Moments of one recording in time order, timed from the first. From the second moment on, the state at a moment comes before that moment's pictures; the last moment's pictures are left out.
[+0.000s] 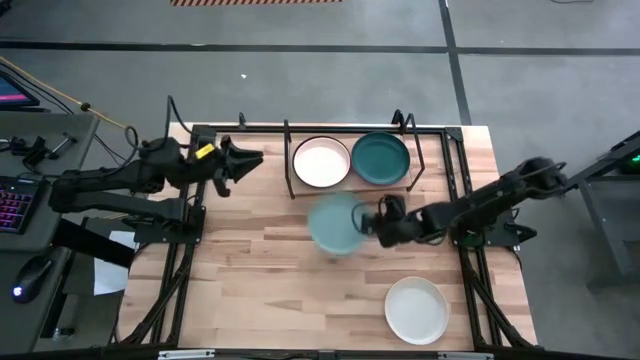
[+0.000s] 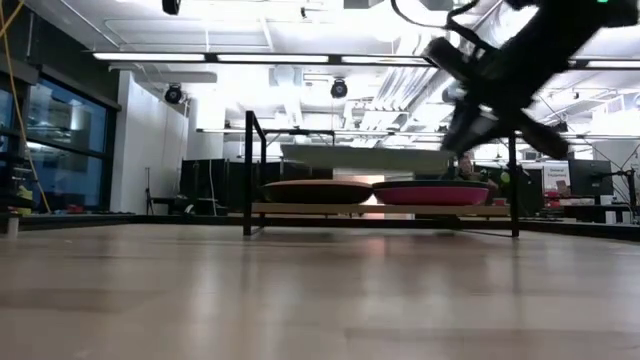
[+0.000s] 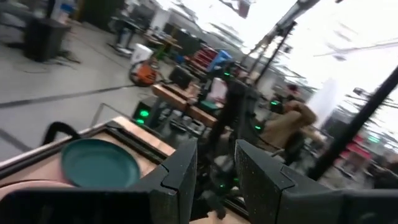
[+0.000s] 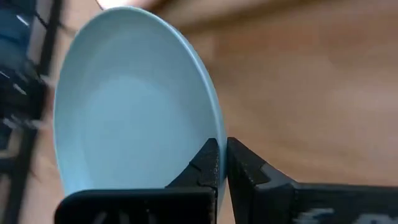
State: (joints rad) left arm 0.08 0.72 0.80 0.01 -0.14 -0.49; right arm 0.30 1.39 0.74 -0.33 0.56 1.66
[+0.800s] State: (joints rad) left arm 0.08 0.81 0.80 0.16 -0.28 -0.50; right arm -0.32 1.48 0.88 -0.05 0.32 1.10
